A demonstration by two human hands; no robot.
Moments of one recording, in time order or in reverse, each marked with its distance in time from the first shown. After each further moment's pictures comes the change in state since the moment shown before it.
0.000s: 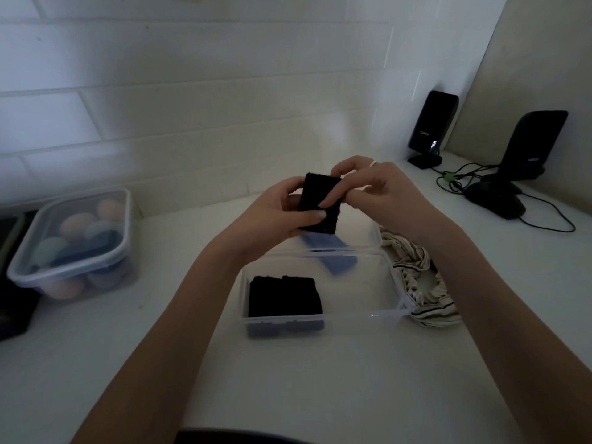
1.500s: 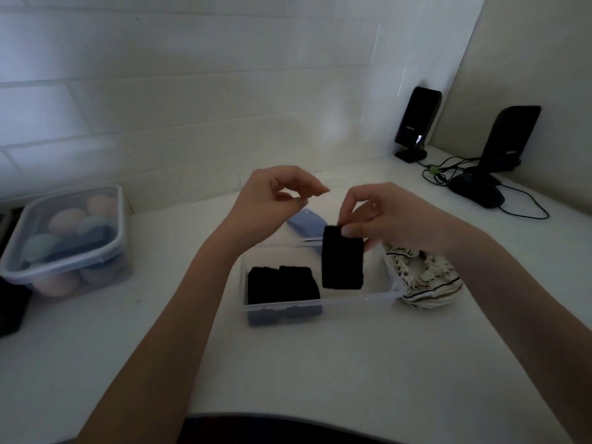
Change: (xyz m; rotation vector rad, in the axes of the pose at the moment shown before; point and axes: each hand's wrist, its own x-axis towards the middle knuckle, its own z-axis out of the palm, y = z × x) left_hand -0.008 0.009 -0.001 0.429 0.108 0.381; right_hand -0.038 -0.017 -0.005 0.147 -0.237 0.401
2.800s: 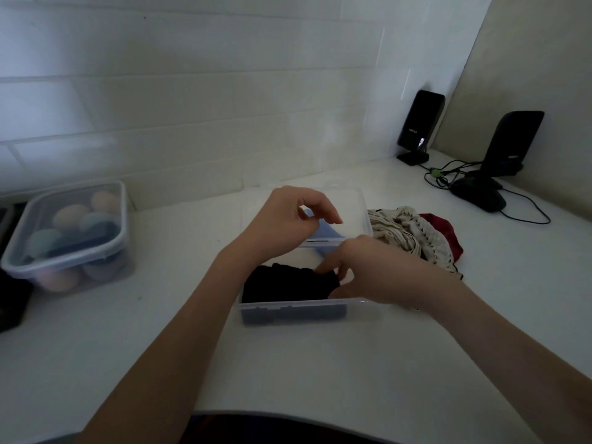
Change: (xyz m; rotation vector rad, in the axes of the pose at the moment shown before) left_hand -0.005 0.000 0.020 0.270 -0.114 -0.010; right_hand -0.010 0.003 0.048 -0.843 -0.178 0.017
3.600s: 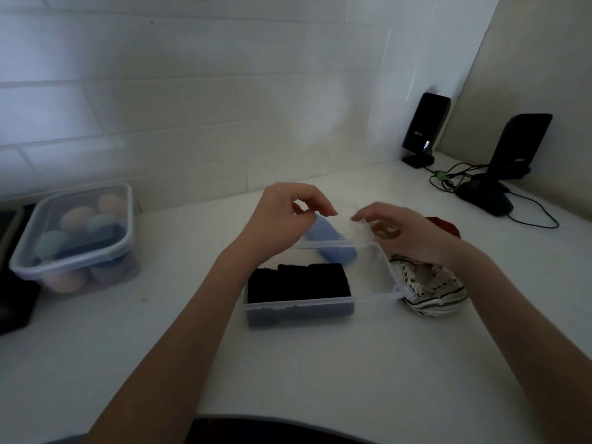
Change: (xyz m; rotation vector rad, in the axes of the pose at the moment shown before) left_hand 0.000 -0.002 -0.006 -0.040 0.138 -0.047; right_hand 0.021 0.096 -0.002 0.483 0.302 -0.057
